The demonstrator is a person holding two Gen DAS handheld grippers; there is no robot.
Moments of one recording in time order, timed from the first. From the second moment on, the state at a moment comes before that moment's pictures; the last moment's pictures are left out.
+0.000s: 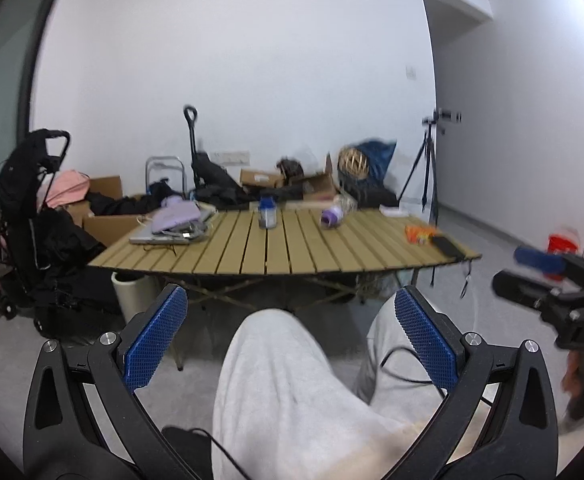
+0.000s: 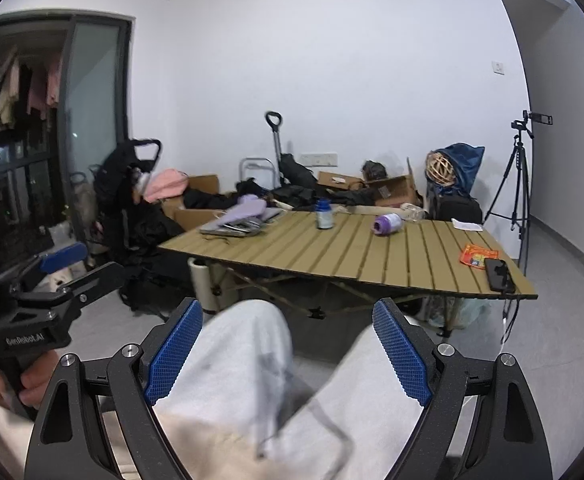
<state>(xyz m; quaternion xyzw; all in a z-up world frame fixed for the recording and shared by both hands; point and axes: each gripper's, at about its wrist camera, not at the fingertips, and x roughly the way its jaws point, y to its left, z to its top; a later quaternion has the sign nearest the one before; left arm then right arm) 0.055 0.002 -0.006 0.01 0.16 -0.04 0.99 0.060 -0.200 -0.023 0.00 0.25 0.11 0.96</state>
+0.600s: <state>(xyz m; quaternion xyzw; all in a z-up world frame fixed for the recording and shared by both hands) 0.369 0.015 -0.027 -0.01 0.26 -0.06 0.96 0.350 -0.289 -0.073 0.02 0.37 0.05 0.93</state>
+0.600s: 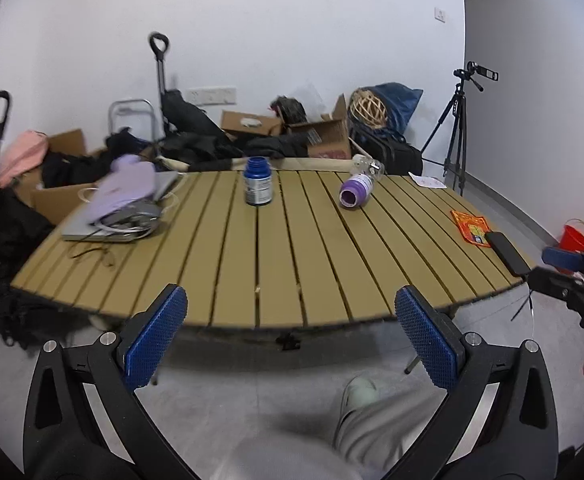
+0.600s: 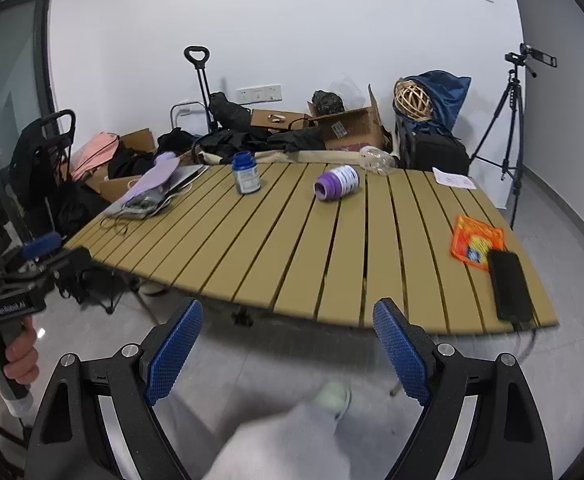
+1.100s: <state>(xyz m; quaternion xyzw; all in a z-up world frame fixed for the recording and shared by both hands) 0.612 0.010 -0.091 0.02 0.28 -0.03 0.96 0.647 -0.323 -0.183 0.11 0.42 -0.02 0.90</state>
